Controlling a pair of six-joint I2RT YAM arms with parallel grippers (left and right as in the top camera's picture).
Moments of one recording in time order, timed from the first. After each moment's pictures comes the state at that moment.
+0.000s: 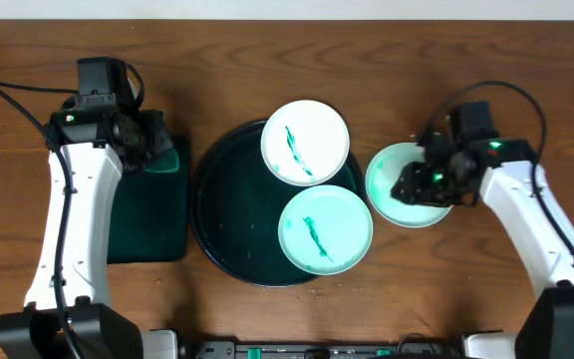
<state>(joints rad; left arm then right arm) 0.10 1.53 1.38 -1.02 0.04 -0.34 0.12 1.55 1.10 -0.94 -0.39 0.14</state>
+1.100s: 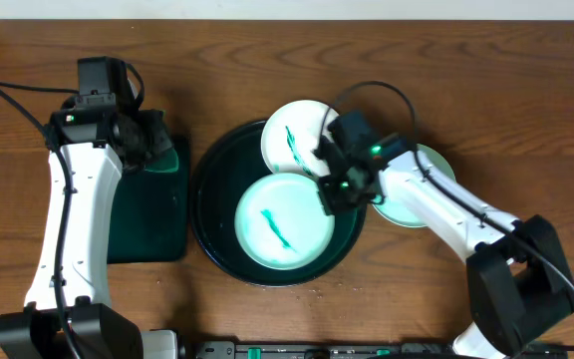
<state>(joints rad) 0.10 1.53 1.38 -1.02 0.04 -0.34 0.57 1.79 1.23 -0.77 -0.31 0.25</state>
